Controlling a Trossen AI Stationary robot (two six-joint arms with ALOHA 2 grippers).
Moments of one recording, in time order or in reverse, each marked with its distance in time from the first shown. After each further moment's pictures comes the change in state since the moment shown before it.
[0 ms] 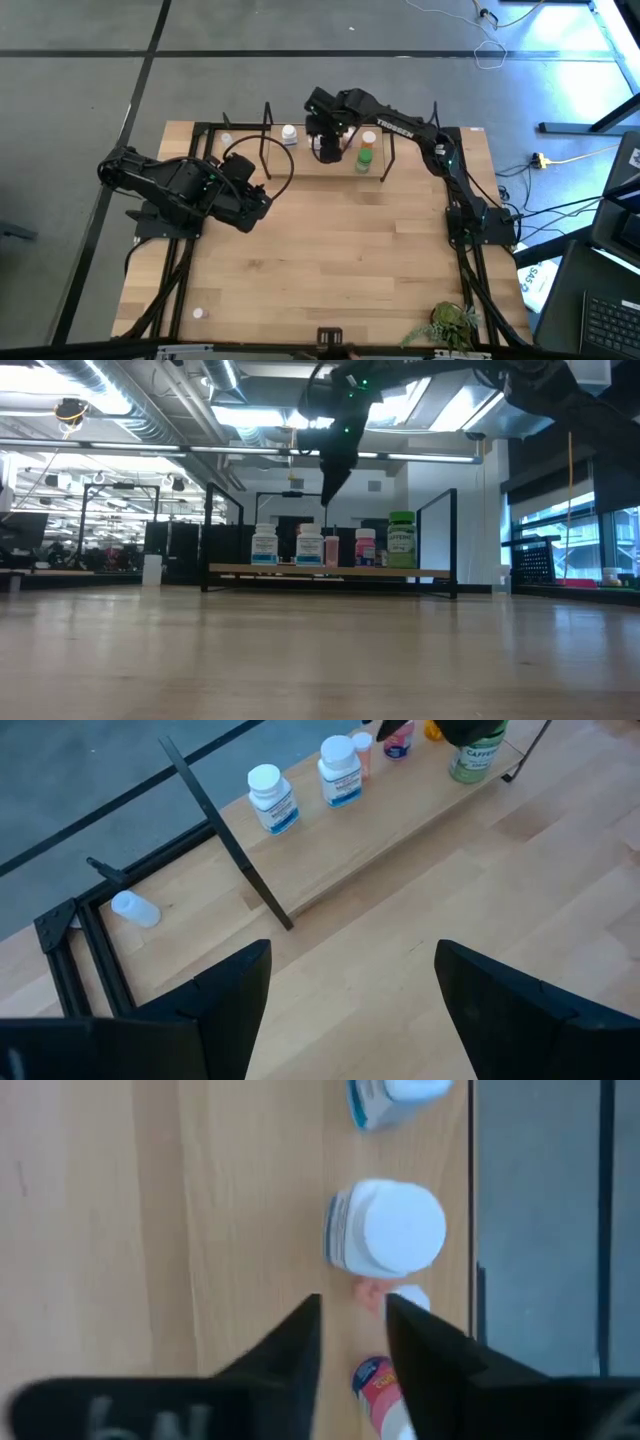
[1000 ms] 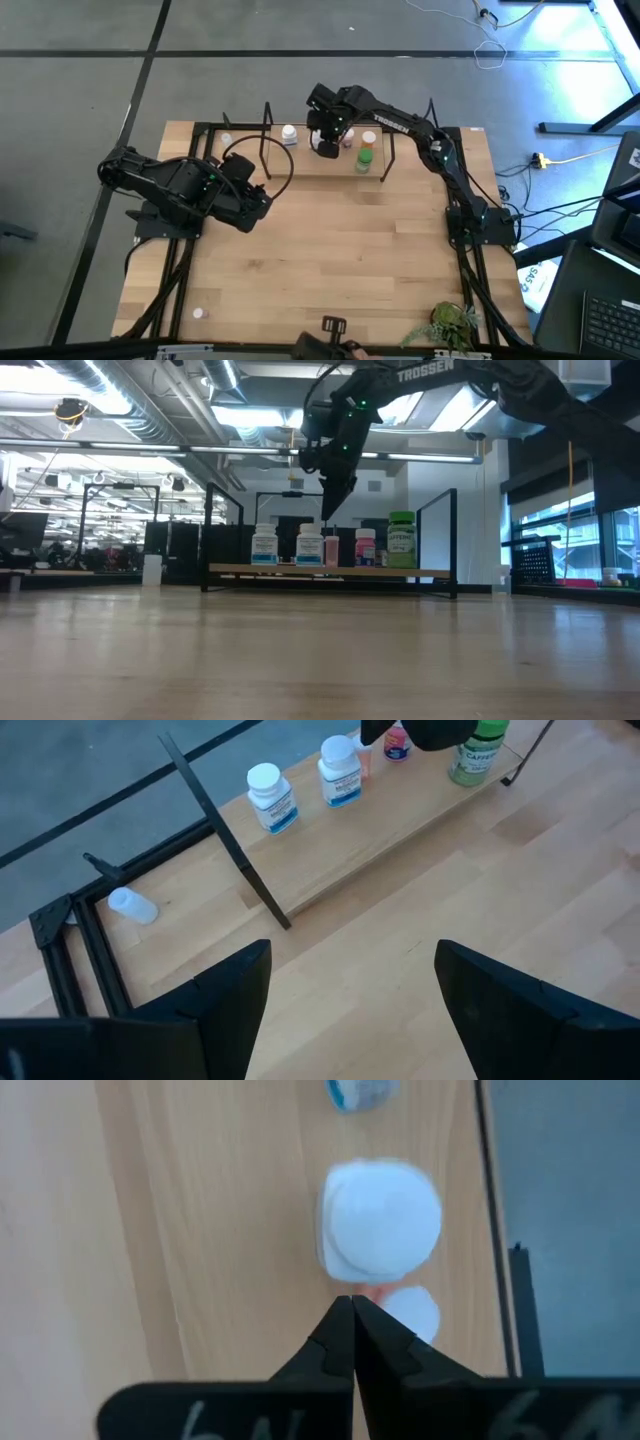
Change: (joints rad) left arm 0.000 0.000 0.000 0.003 0.000 -0.016; right arm -0.058 0.050 -0.008 0.027 -0.089 0.090
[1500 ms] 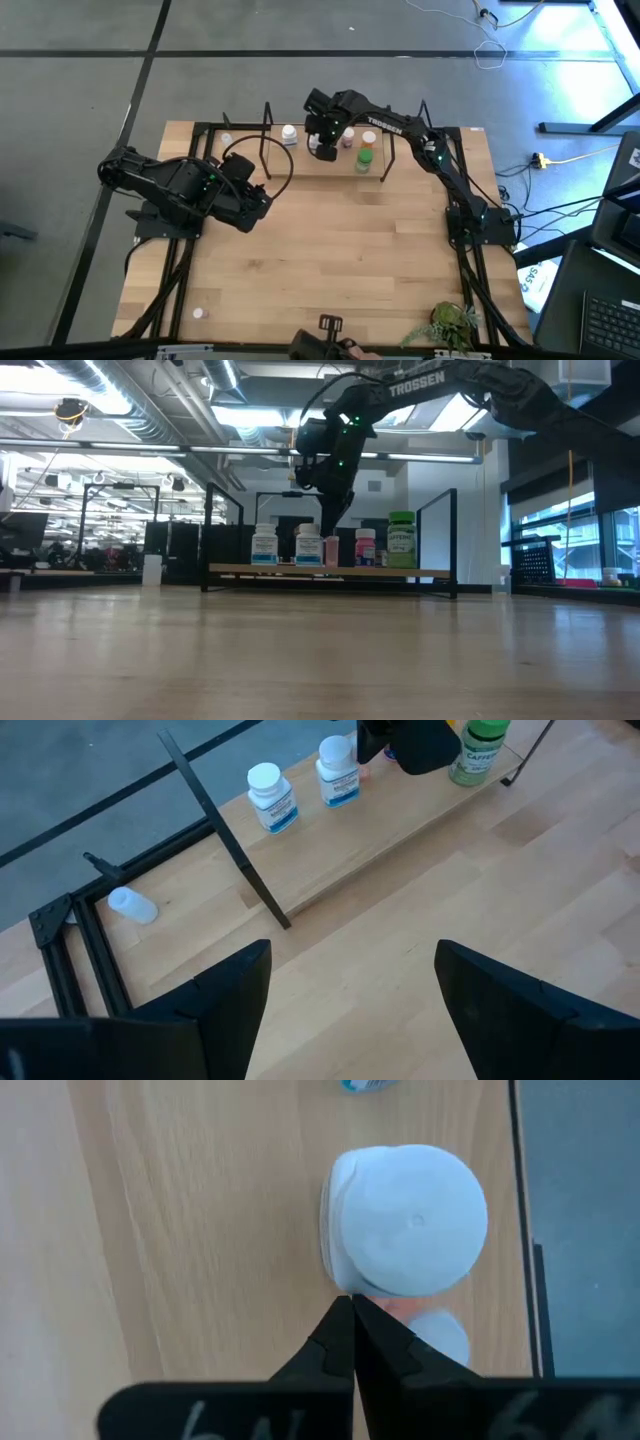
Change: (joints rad) left arm 0.000 0.000 0.000 0.000 0.000 -0.003; right arm -0.004 0.055 -0.002 0.019 0.000 -0.004
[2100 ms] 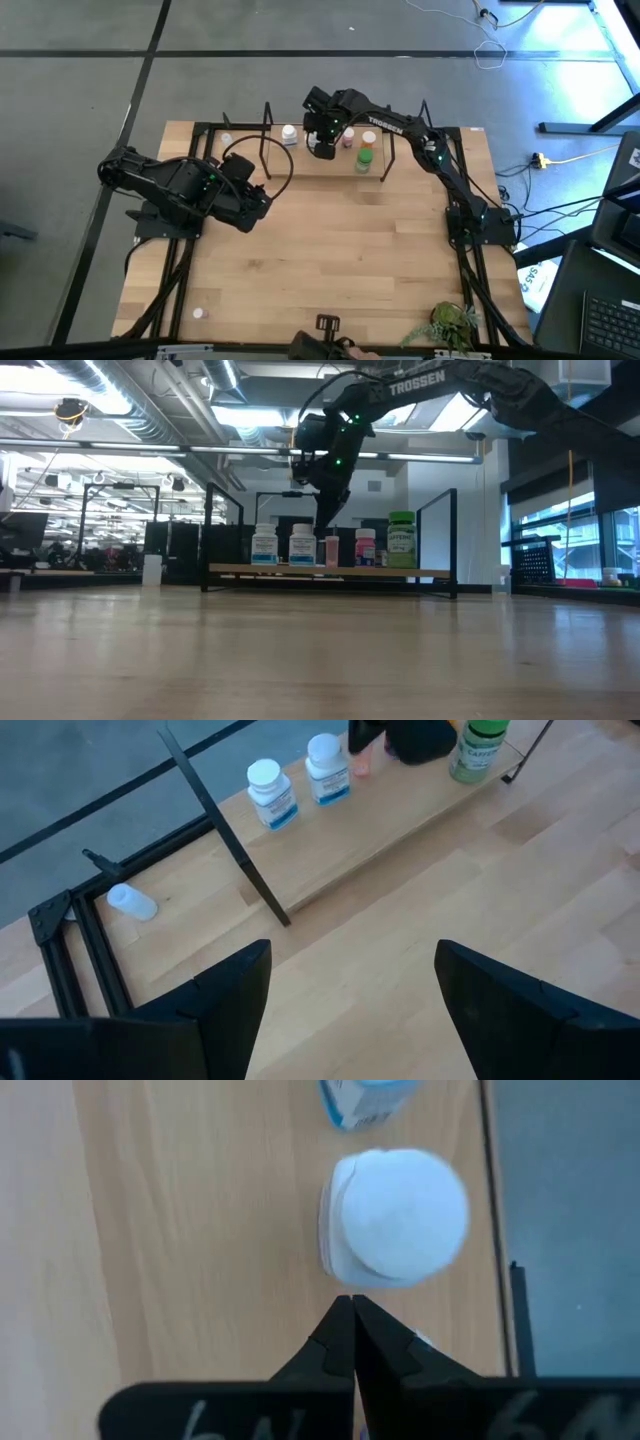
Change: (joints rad) left arm 0.000 0.000 0.000 -0.003 0.008 -0.005; right arm 0.000 -0.006 0.018 0.032 0.001 -0.029
